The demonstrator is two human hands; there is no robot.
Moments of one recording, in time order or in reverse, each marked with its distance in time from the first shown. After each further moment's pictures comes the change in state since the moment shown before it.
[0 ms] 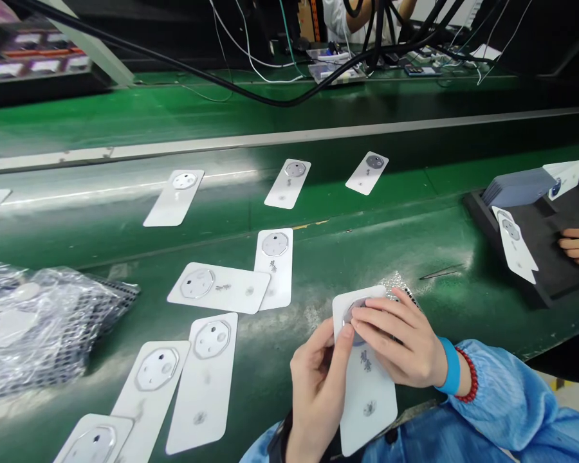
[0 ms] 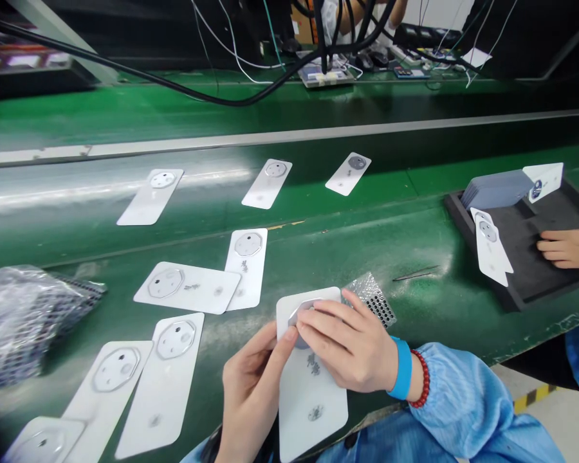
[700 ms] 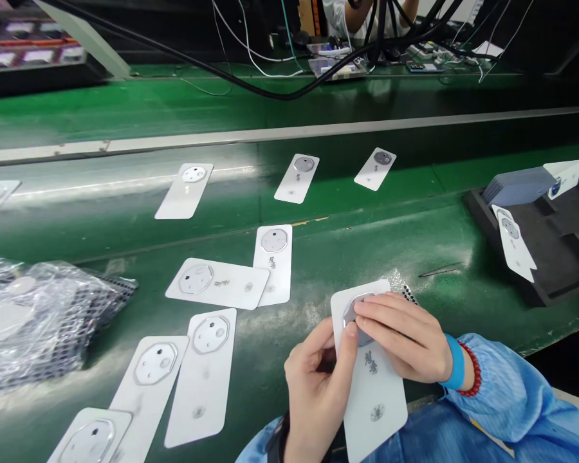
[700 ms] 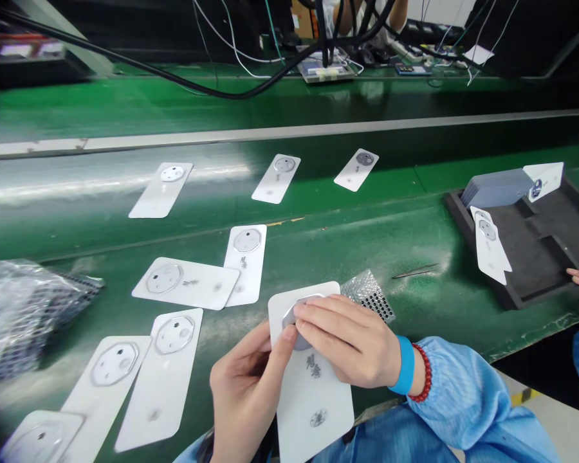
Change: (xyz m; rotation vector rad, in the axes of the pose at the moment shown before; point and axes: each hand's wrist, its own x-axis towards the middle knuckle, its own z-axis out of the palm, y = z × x) left_hand -0.002 0.013 0.006 0.055 0.098 -0.017; right_hand 0.010 0.005 -0.011 0.254 0.061 -0.005
